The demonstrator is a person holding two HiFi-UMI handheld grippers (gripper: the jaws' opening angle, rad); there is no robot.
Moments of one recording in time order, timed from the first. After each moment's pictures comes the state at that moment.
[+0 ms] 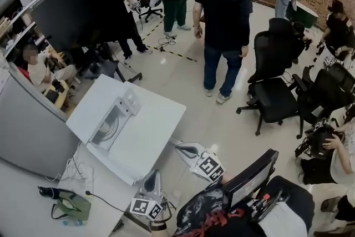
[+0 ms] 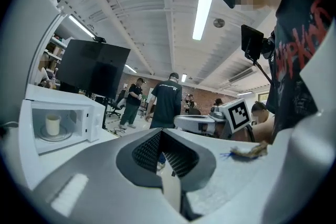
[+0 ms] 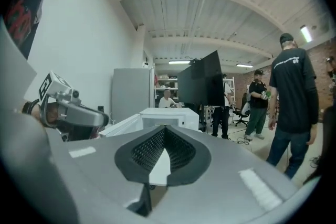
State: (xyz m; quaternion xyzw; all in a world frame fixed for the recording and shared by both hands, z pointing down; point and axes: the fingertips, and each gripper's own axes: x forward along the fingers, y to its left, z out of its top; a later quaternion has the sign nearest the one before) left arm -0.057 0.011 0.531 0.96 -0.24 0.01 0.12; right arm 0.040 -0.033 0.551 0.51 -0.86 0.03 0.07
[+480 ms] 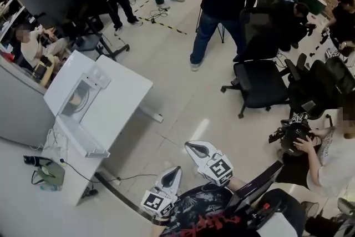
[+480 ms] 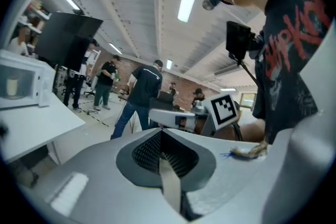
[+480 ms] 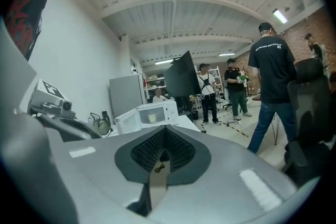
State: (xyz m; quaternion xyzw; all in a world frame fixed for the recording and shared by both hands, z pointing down) left arm 0.198 0.241 0.569 0.97 -0.16 0.08 0.17; right arm 0.255 0.170 0.584 0.53 -0.84 0.12 0.02
